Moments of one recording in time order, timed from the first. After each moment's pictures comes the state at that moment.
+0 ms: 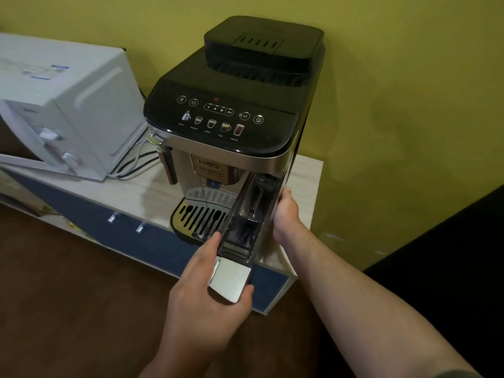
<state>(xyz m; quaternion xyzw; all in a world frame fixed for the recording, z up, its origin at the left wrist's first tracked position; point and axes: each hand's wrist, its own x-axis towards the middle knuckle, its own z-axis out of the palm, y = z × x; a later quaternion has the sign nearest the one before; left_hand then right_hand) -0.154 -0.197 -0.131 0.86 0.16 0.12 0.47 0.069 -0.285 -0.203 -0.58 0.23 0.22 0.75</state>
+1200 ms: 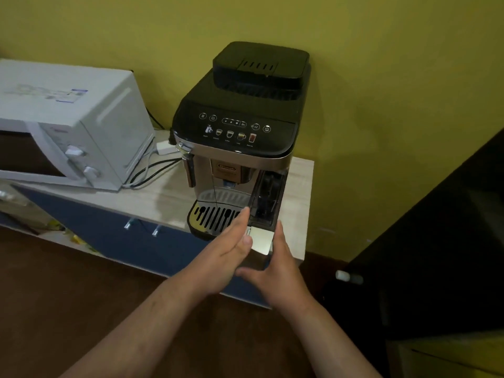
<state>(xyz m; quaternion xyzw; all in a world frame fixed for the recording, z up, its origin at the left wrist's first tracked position) -0.129 -0.137 -0.111 0.85 -0.03 -0.13 0.51 -0.118 -0.290 -0.132 -0.82 -0.06 0.15 0.54</state>
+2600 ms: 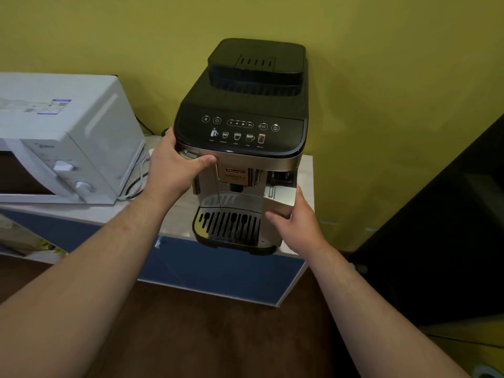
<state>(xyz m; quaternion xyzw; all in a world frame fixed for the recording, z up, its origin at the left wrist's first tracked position) 0.005 -0.034 -0.070 0.85 0.07 0.18 0.49 -0.022 -0.281 -0.145 -0.83 0.00 0.05 0.55</state>
